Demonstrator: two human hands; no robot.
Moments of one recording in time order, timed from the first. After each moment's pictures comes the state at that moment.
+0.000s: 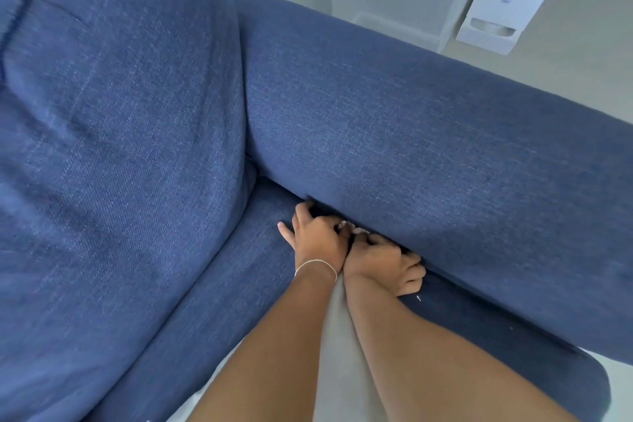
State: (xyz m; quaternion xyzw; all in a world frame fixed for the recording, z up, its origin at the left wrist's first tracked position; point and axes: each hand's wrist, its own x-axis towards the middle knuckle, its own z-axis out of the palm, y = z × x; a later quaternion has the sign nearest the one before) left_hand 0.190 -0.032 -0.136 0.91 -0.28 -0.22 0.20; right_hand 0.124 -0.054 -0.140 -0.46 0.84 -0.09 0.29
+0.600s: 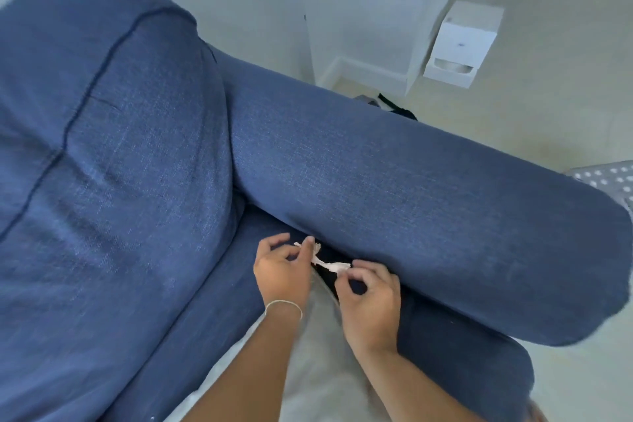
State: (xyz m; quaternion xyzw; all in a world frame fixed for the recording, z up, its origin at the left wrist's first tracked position) left_hand 0.152 0.000 -0.050 0.88 -0.15 -0.15 0.43; right_hand 0.031 -0.024 -0.052 -0.64 0.59 -0.28 0.40
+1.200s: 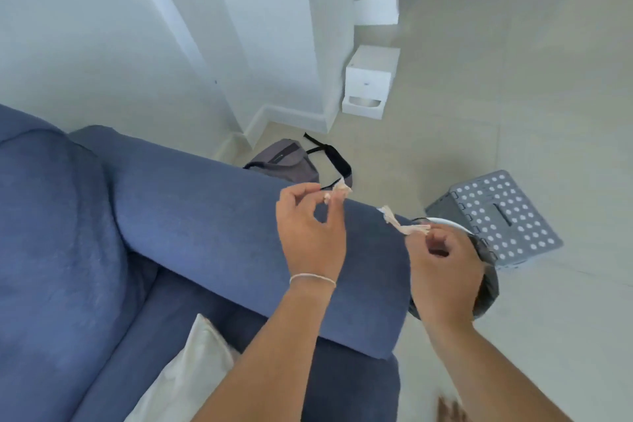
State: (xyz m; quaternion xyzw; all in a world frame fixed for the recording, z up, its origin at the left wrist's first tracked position) left_hand -0.040 -0.204 0.102 0.77 -0.35 -0.10 0.52; right_hand -0.187 -0.223 0.085 -0.49 0.65 -0.43 0.39
